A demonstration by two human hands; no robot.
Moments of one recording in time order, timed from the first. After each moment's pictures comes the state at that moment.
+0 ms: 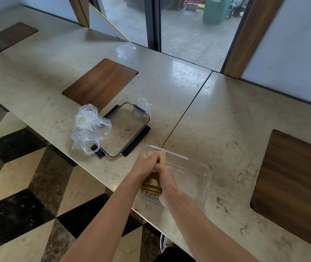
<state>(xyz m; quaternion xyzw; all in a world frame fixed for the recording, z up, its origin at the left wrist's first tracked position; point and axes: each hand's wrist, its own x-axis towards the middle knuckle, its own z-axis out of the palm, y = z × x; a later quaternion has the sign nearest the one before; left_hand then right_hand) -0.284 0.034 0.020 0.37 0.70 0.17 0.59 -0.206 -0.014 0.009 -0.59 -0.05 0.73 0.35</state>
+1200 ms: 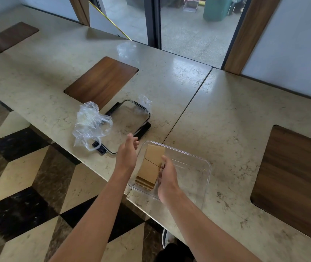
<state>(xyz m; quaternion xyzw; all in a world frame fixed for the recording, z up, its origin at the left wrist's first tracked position) -0.321 0.030 0.031 0.37 0.70 0.38 0.48 -0.205 -0.020 0.002 -0.59 0.00 0.71 0.39</state>
